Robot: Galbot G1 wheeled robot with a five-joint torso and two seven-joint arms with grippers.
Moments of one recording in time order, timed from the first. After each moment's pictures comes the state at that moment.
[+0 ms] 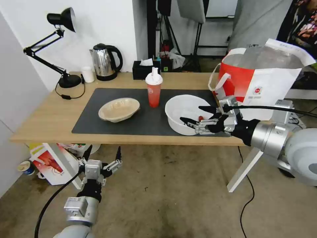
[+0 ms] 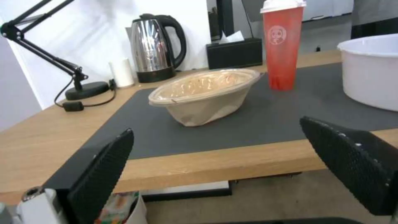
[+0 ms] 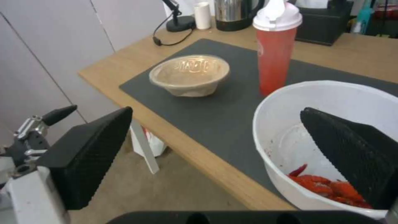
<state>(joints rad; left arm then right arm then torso) 1.80 -1.50 -0.55 -2.30 0.00 0.00 0.00 -0.97 0.25 0.34 2.36 1.50 -0.37 0.07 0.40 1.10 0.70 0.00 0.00</state>
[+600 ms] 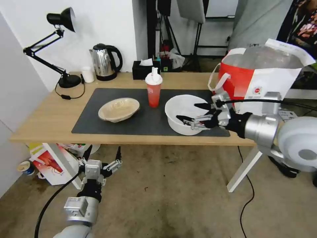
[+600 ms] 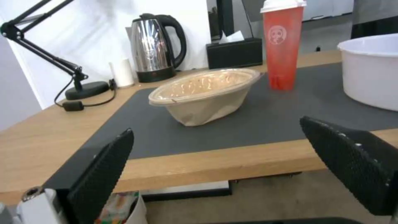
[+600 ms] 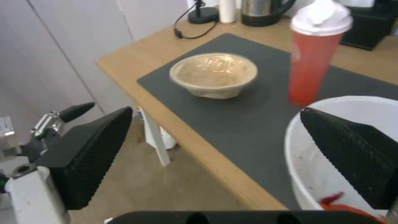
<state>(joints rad) 1.80 -1.50 -0.55 -2.30 0.00 0.00 0.00 -0.42 0.34 -0.18 2.30 1.52 -0.45 0.11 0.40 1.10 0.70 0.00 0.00</state>
